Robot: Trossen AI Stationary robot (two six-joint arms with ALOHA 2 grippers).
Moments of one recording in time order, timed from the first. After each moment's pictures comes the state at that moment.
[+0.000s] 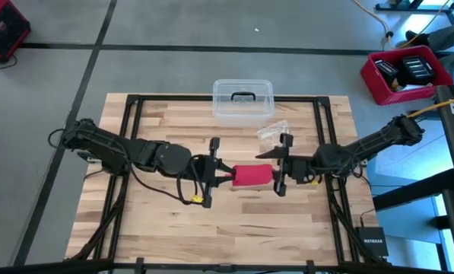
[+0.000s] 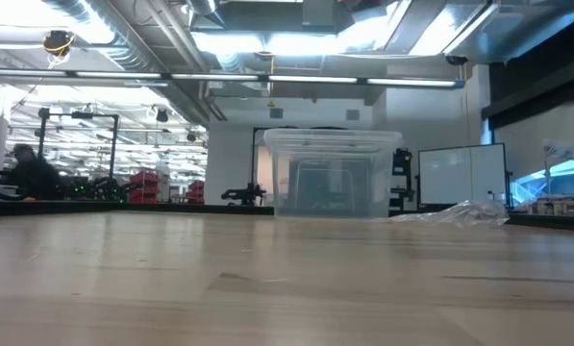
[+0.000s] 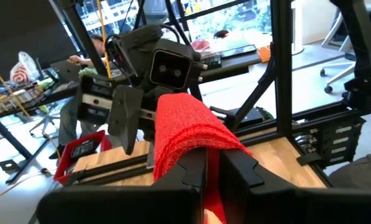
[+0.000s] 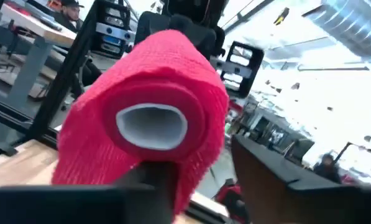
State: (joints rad) left arm -0.34 1.53 1.54 -0.16 -0.30 0.21; right arm 0.36 1.09 0.67 0.67 0.31 -0.64
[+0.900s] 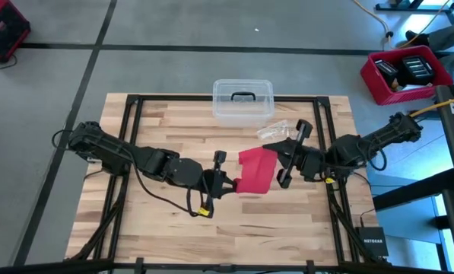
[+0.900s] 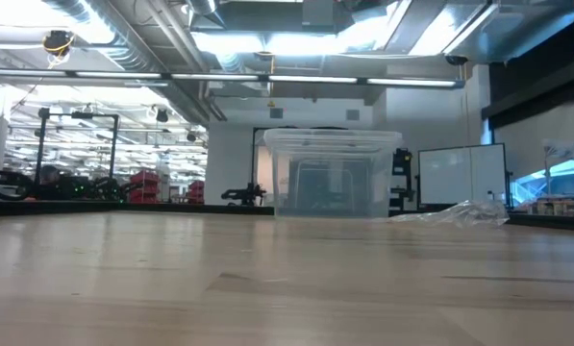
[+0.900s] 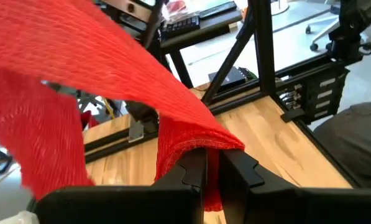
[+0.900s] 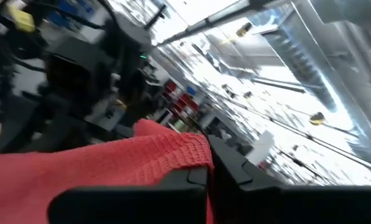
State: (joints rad) left arm -0.38 1.60 1.54 -0.25 -0.29 0.24; right arm 0.45 1.09 0.99 0.43 0.54 -0.91
